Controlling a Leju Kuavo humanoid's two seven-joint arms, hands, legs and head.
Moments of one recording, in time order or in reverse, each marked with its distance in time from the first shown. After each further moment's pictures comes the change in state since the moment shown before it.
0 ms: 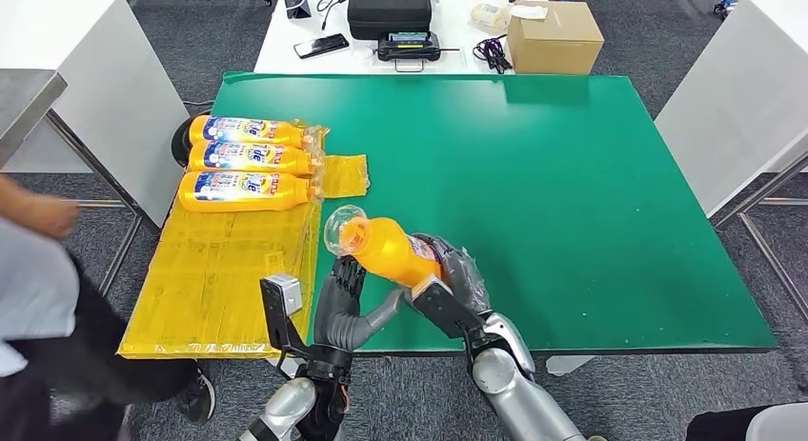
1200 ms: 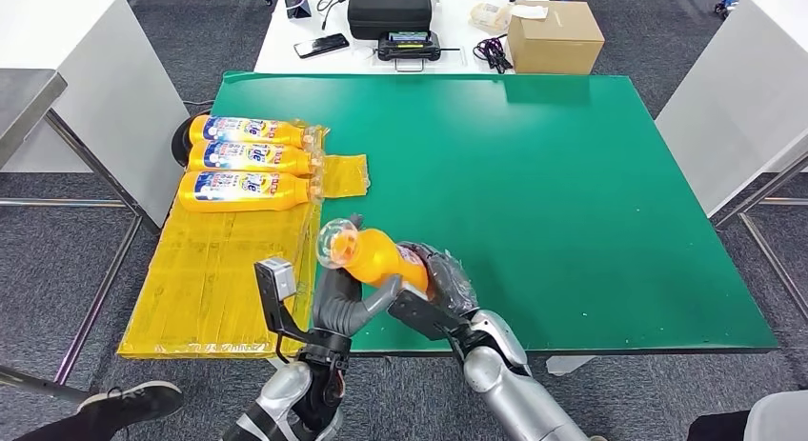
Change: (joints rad) left arm -0.048 -0.001 0.026 0.006 0.044 -0.082 0.027; right arm -0.053 -0.006 0.073 0.084 0.166 -0.017 0.054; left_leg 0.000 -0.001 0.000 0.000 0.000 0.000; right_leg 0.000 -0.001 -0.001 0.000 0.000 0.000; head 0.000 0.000
